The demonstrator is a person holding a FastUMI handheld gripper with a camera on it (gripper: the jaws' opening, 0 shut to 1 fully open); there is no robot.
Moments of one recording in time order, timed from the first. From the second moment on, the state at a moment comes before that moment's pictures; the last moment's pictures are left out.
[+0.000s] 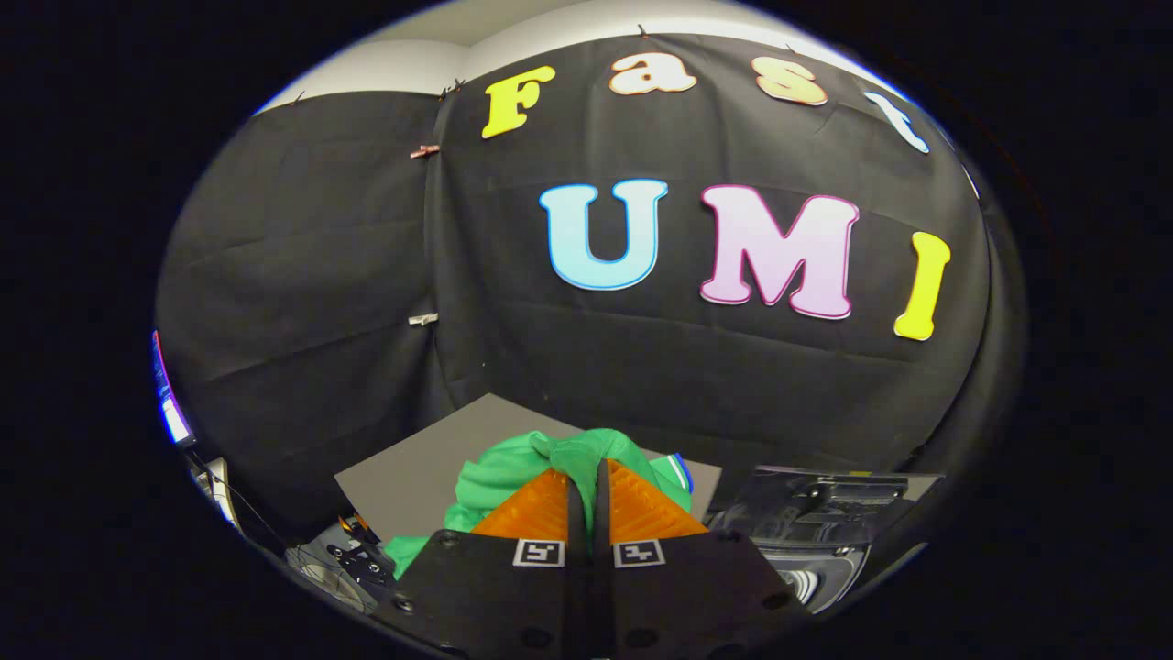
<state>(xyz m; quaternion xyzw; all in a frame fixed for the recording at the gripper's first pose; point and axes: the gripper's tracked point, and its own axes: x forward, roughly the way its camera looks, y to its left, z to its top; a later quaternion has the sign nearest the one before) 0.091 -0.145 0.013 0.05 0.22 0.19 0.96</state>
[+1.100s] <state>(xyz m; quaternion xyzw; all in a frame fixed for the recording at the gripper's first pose) 0.087 -0.396 -0.047 0.03 0.20 0.20 0.96</state>
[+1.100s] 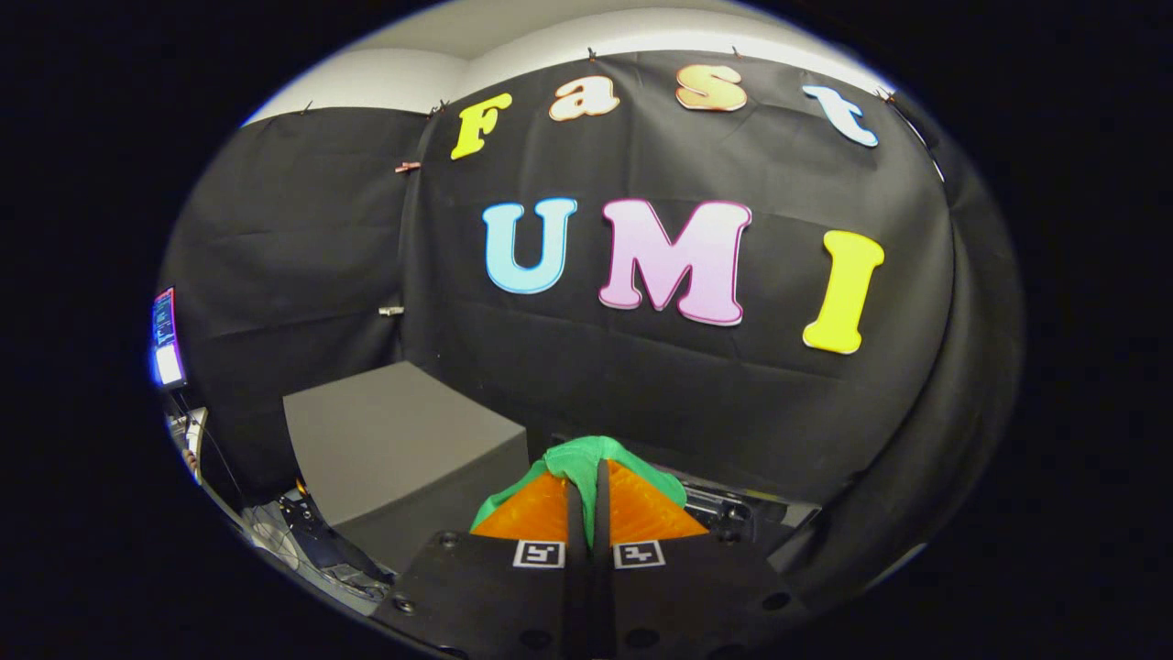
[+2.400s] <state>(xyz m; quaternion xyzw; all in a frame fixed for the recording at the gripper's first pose) 0.061 -0.390 -0.318 0.04 0.41 0.12 0.90</state>
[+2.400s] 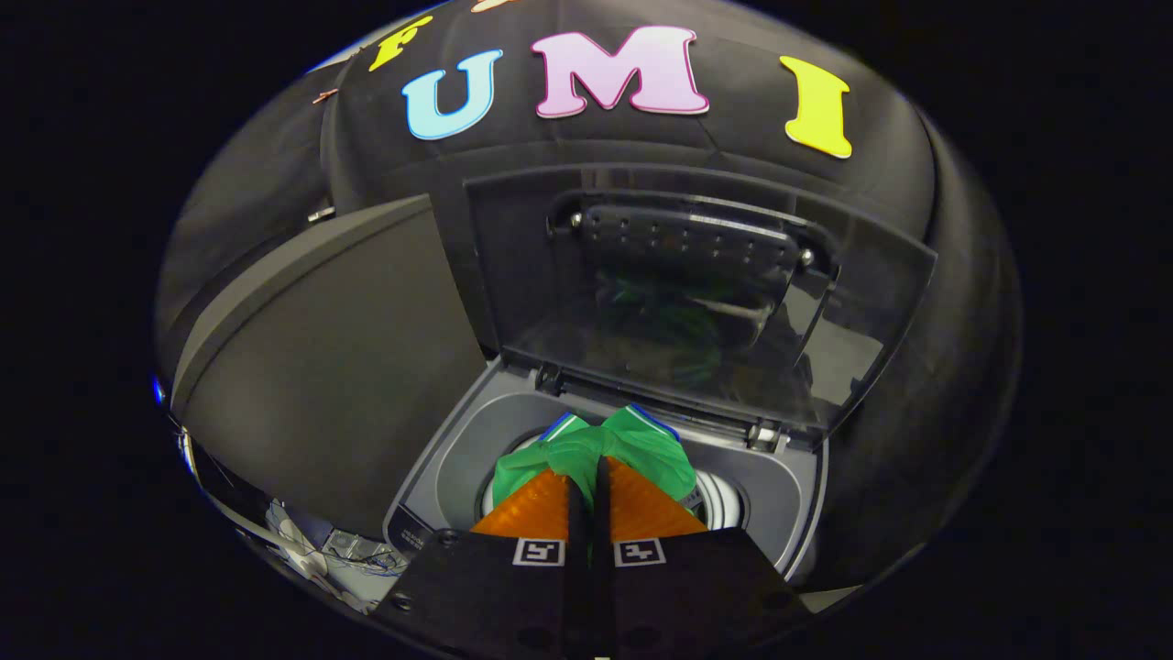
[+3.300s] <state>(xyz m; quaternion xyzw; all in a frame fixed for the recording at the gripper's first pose) 0.030 -0.415 -0.434 0.02 0.52 0.00 0.85</state>
